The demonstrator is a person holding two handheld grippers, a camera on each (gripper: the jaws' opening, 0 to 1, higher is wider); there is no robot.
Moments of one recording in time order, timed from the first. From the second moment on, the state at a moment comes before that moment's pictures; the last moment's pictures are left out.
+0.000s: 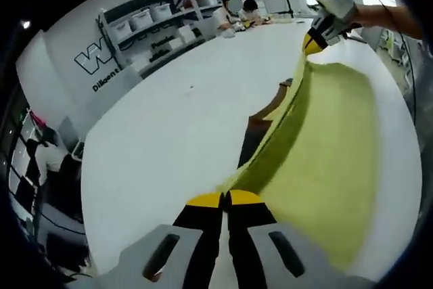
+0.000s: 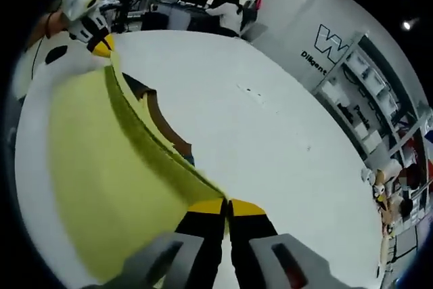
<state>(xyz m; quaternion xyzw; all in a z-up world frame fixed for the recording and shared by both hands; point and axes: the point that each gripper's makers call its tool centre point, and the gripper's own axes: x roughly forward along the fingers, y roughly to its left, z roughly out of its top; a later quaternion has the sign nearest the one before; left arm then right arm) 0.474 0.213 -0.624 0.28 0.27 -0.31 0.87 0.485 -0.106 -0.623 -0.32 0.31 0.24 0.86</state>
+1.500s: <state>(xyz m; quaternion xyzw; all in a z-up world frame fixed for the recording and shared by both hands) 0.434 0.214 -0.646 0.12 0.32 -0.27 0.90 0.432 -0.130 -0.640 -0.15 0.35 0.20 0.90</state>
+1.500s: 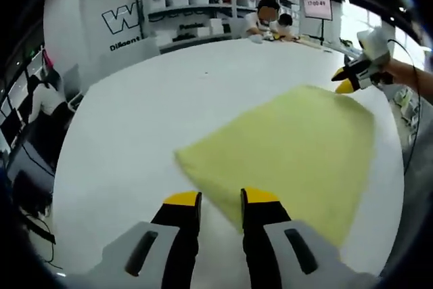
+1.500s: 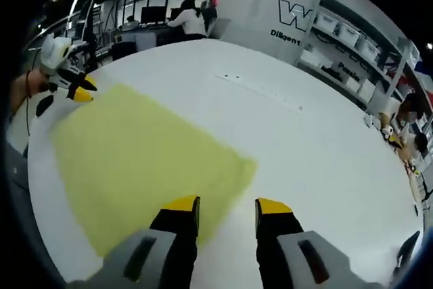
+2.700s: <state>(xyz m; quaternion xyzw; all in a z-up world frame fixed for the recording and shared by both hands) 0.355 0.211 -0.655 -0.04 0.33 -0.28 0.90 0.355 -0.088 -0.644 0.00 0.31 0.39 0.87</state>
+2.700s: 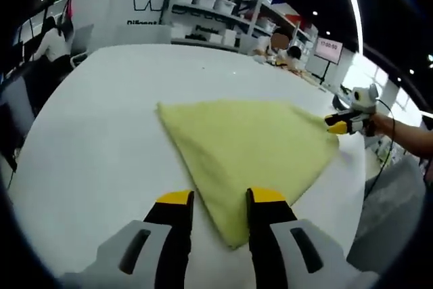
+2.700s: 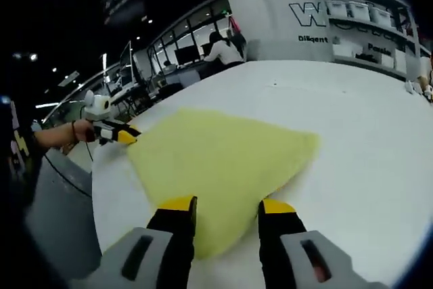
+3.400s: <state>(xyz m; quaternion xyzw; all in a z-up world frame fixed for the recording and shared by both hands) 0.324 0.207 -0.655 -0.09 0.34 -0.30 0.88 0.317 -0.088 -0.646 0.04 0.31 0.52 0.79</state>
